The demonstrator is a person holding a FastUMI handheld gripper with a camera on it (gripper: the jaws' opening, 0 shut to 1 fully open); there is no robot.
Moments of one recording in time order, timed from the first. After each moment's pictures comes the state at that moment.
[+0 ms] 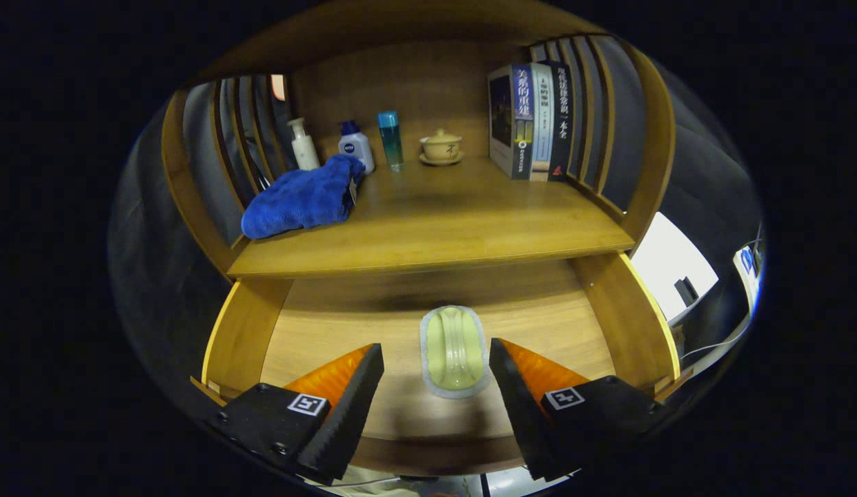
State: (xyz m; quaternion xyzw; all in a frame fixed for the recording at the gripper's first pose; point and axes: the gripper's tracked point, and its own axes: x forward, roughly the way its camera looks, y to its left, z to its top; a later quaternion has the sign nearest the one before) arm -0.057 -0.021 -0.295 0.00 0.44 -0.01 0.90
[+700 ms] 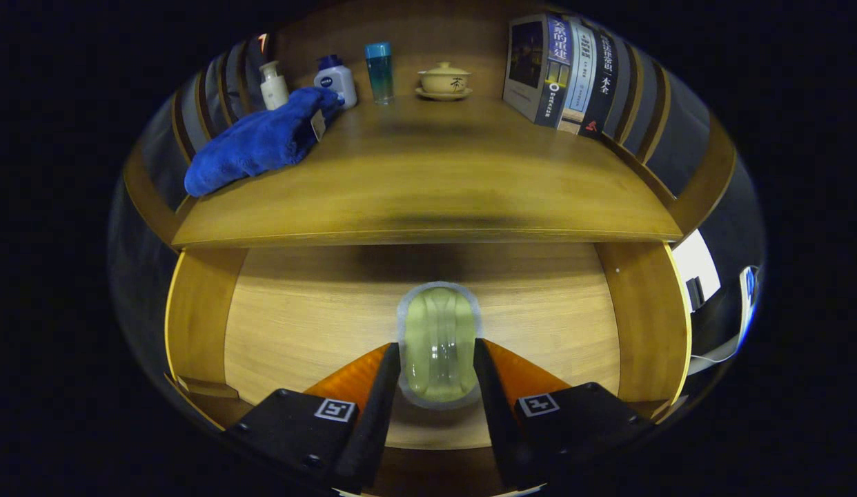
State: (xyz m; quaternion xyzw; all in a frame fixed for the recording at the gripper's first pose) arm -0.032 -0.045 -0.354 -0.03 0.54 -0.03 0.84
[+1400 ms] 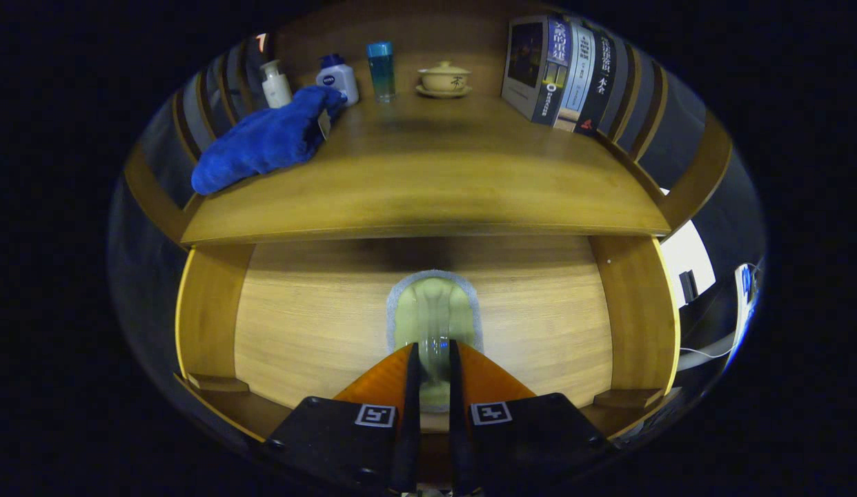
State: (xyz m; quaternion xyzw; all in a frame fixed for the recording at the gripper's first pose) arm -0.052 -0.030 -0.322 -0.03 0.55 -0.03 0.83
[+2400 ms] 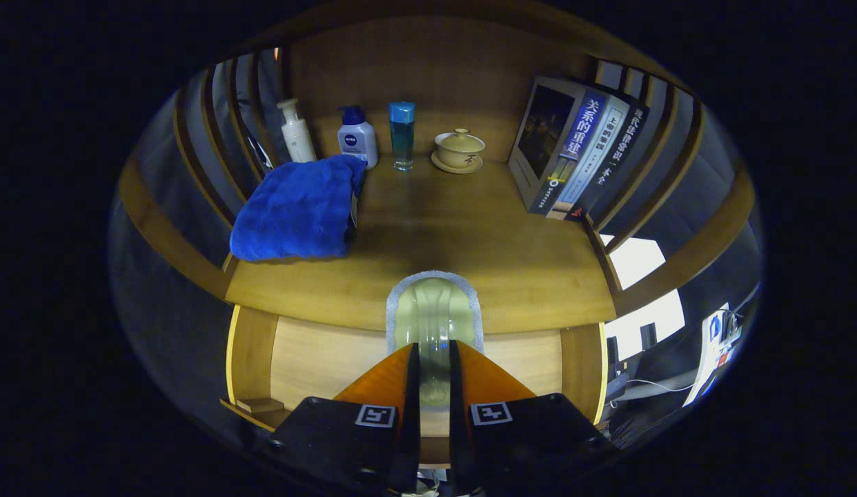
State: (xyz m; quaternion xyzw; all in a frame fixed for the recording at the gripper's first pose) arm 0.027 -0.003 -0.220 -0.07 0.53 -0.03 0.85
